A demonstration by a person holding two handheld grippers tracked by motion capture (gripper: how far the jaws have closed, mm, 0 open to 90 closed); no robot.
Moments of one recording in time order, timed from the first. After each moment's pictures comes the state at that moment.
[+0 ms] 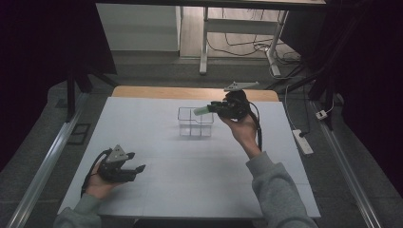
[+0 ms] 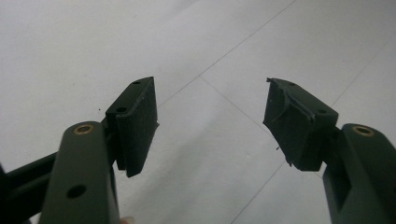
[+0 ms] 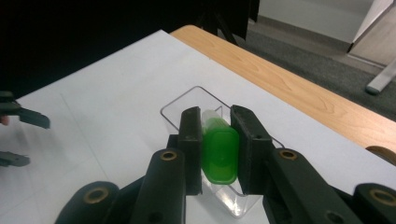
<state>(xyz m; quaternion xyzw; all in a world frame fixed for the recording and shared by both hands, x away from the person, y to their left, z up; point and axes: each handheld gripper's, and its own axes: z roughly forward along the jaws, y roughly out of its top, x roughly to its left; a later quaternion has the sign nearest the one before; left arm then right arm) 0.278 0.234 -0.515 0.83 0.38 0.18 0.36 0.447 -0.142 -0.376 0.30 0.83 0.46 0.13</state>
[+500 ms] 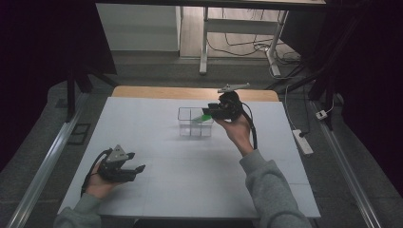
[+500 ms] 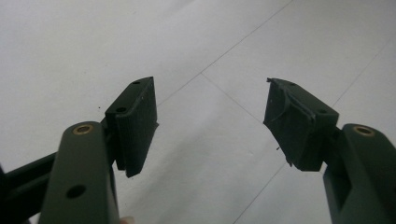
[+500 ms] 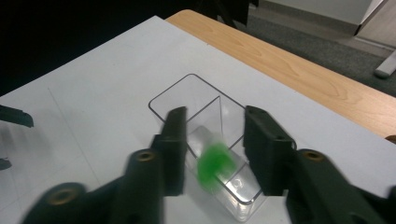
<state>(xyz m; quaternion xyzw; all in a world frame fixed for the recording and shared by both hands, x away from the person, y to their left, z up) 0.279 0.235 -0.516 0.84 0.38 0.17 0.36 0.461 -0.131 -0.399 0.31 0.83 0.45 0.12</state>
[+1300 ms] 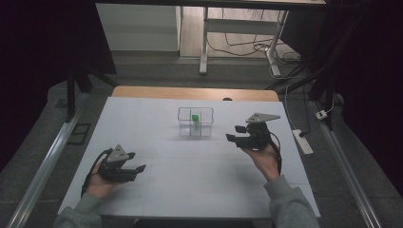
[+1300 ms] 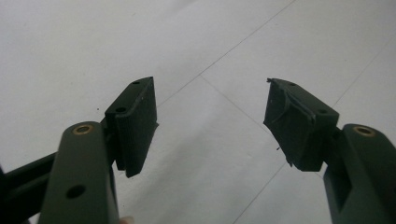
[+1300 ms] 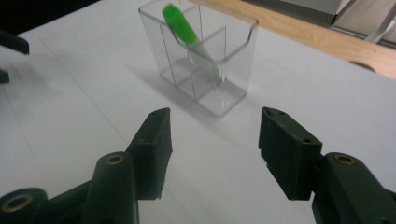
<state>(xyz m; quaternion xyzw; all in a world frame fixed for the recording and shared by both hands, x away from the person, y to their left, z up) 0.279 0.233 -0.515 0.83 0.38 0.17 0.36 0.391 -0.222 -0.439 0.32 0.83 0.44 0.14</state>
